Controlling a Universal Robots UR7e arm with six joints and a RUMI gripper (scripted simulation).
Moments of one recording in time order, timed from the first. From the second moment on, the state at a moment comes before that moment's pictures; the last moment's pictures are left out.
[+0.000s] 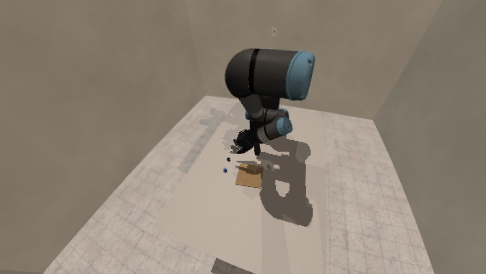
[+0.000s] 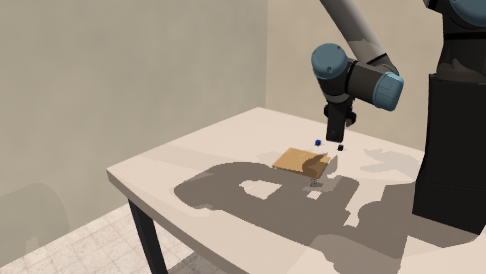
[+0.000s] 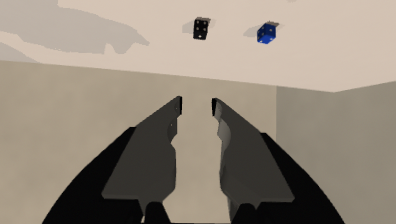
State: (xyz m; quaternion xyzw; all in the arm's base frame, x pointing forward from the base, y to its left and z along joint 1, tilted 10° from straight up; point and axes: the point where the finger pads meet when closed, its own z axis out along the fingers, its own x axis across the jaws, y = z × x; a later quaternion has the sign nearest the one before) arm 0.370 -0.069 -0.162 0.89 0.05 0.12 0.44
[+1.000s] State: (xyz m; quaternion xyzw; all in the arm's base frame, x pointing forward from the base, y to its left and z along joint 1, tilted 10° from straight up) arm 0.372 -0.095 -0.141 0.97 0.08 0.11 0.21
